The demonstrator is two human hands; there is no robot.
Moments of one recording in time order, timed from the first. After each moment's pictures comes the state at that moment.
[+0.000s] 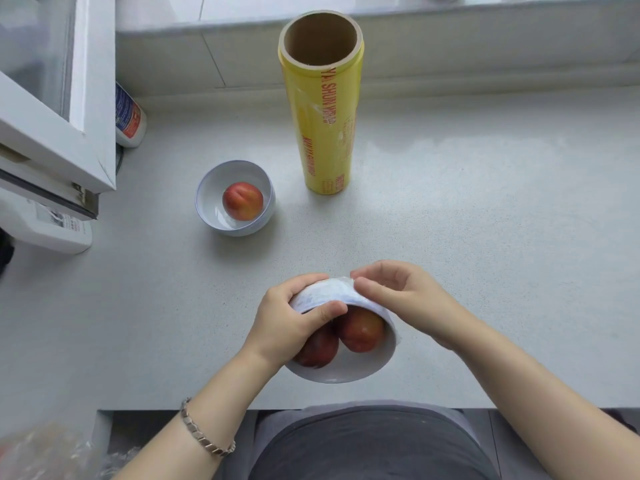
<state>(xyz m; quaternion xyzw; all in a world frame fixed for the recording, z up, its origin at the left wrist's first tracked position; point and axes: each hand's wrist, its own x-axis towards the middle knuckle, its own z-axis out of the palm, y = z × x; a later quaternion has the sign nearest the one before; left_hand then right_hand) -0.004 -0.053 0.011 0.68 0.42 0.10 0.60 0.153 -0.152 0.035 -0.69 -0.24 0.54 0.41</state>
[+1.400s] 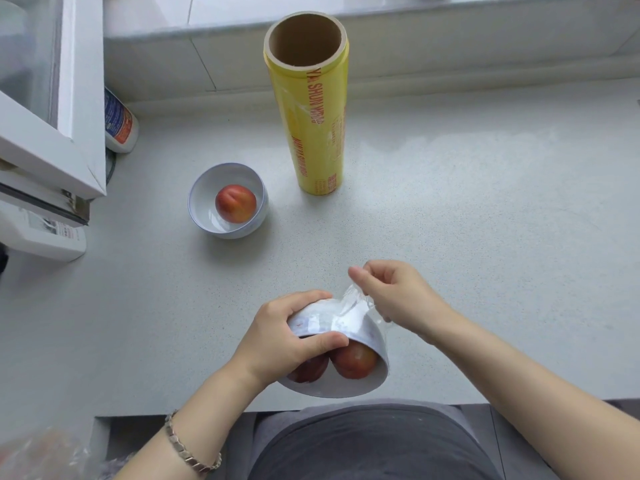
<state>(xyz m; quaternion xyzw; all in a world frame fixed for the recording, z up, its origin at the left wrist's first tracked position) -0.015 -0.059 0.022 0.74 0.36 0.03 0.57 0.147 -0.144 0.032 -0.75 -0.24 0.48 0.38</state>
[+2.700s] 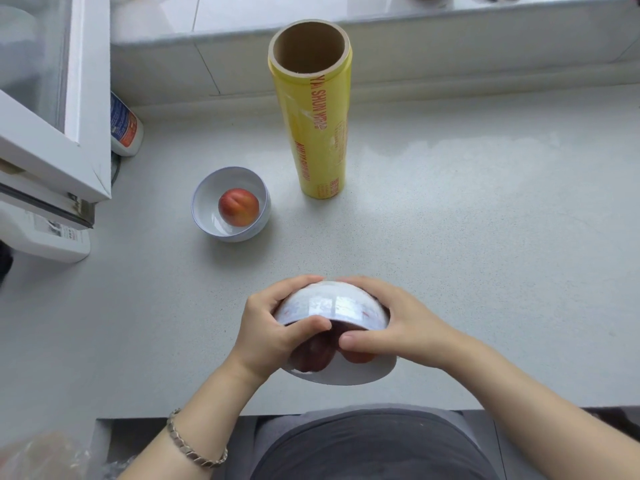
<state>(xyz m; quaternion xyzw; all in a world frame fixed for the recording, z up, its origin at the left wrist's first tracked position) -0.011 -0.053 0.024 0.67 0.36 0.19 0.62 0.144 -0.163 0.039 -0.65 -0.37 0.55 0.37</state>
